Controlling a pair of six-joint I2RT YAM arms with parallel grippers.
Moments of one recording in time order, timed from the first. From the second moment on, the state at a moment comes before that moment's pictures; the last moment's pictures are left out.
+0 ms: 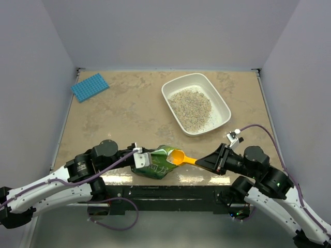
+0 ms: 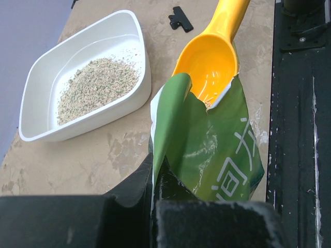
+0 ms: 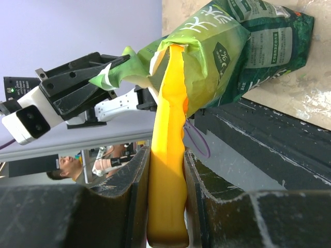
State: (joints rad) left arm -1.09 0.59 0.67 -0.35 0.10 0.45; right arm 0.77 0.27 0.61 -0.66 -0.27 1.30
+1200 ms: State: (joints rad) left arm -1.11 0.75 0.67 -0.25 0.07 0.45; right arm 0.77 0.03 0.71 -1.01 -0.12 1.35
